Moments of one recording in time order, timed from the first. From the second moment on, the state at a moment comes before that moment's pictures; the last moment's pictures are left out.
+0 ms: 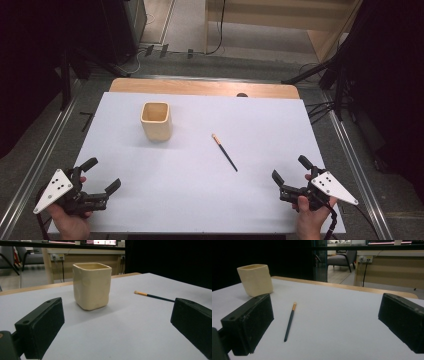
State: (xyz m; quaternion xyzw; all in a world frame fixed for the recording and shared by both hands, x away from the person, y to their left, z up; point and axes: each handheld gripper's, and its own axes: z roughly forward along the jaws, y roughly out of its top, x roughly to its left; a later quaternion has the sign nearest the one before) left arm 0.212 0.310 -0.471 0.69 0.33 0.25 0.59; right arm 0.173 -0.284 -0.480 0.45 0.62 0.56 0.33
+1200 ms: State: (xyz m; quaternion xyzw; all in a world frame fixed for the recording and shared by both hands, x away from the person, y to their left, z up) left arm 0.212 0.317 -0.473 0.69 0.34 0.25 0.59; right arm 0.216 -0.231 -0.440 0.40 0.66 0.57 0.29
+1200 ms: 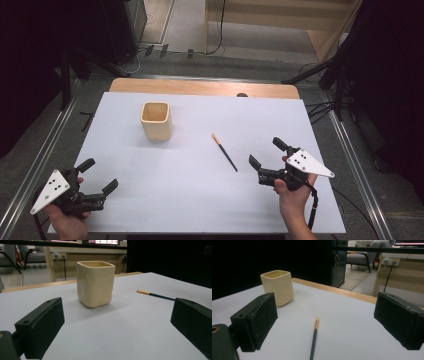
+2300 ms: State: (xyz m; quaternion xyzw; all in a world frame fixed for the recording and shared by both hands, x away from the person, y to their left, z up) left arm 0.213 0.315 -0.473 0.69 0.33 0.25 0.59; right arm 0.274 -0.195 -0.408 0.40 0.68 0.55 0.27
